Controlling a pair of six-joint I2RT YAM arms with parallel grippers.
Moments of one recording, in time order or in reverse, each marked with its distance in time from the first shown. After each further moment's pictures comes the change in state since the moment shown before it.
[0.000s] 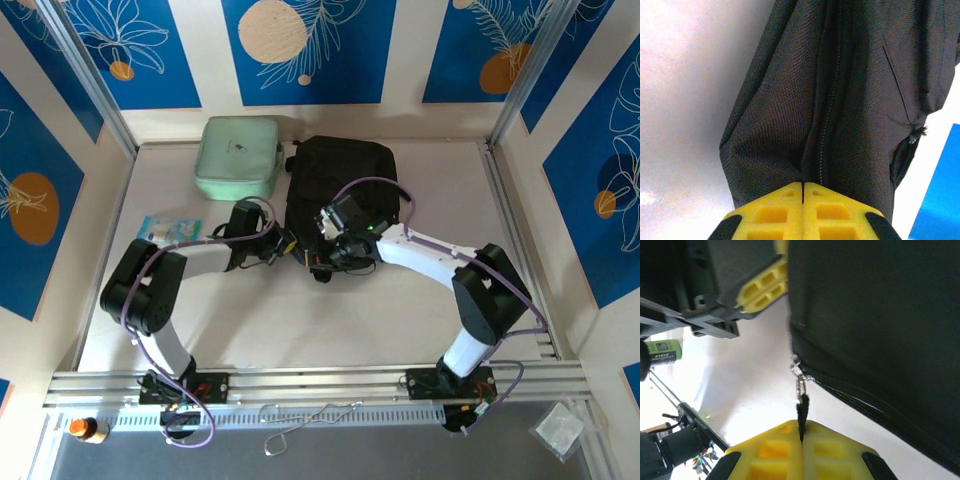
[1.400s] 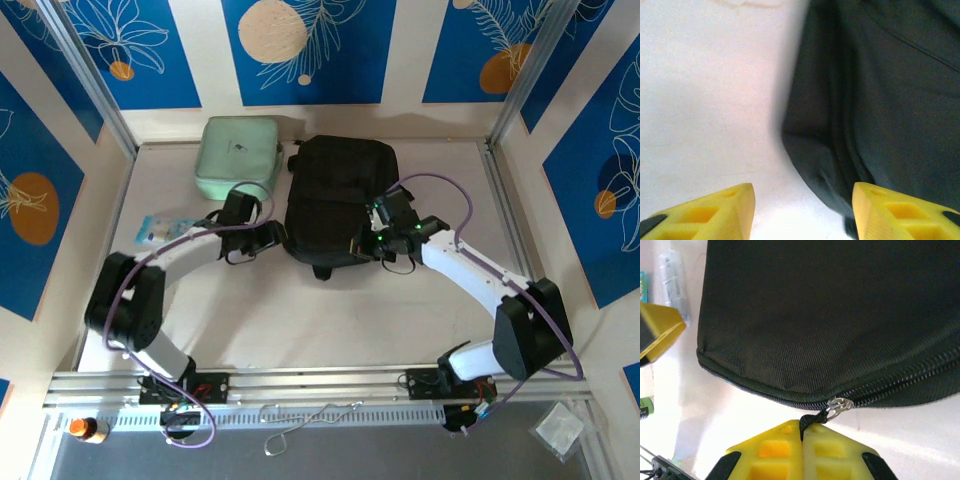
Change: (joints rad) left arm 0.024 -0.150 0.137 -0.472 -0.210 0.527; right arm -0.193 -0.226 -0.087 -0.126 0.137 -0.042
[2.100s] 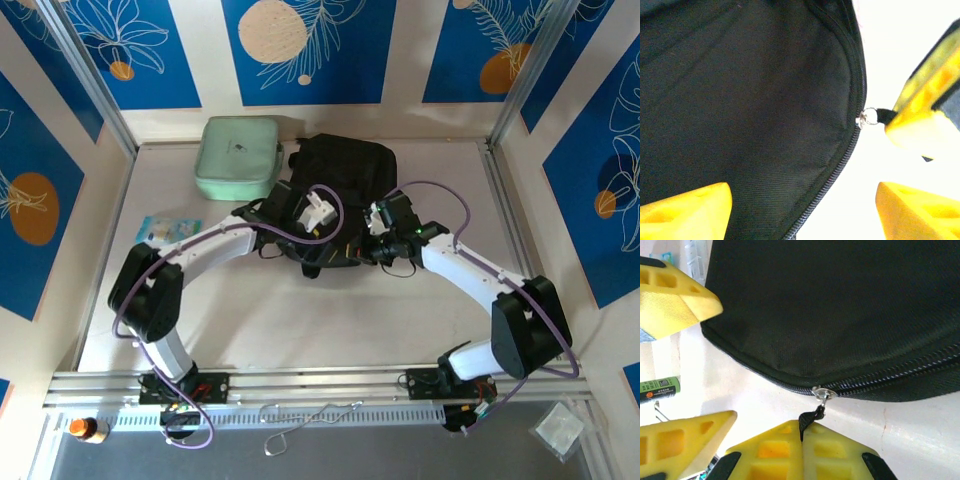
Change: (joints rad) left arm -0.246 0.145 0.274 -0.121 0.177 0.827; right arm -0.033 -0.007 -0.086 0.098 -0.155 0.009
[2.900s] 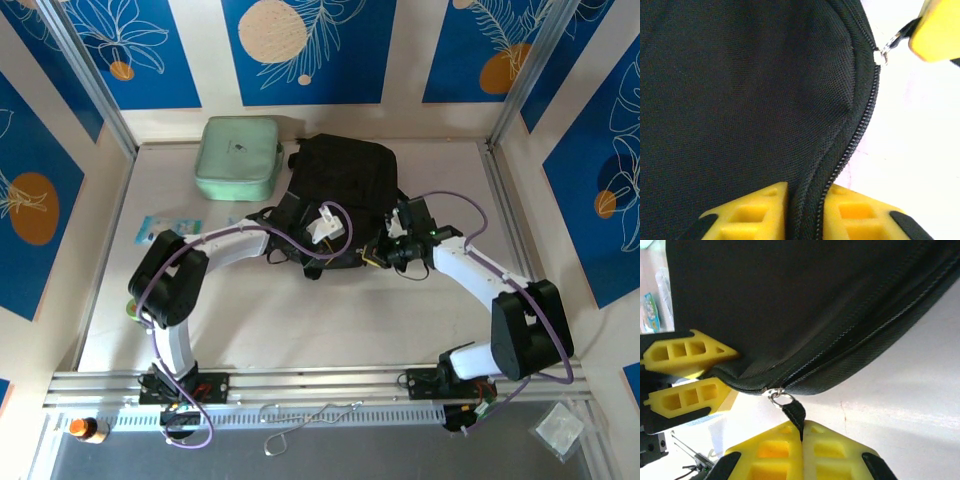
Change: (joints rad) left arm -0.003 0.126 -0.034 0.126 0.039 0.194; right arm -0.143 -0.016 -0.071 -0.008 -0.032 0.071
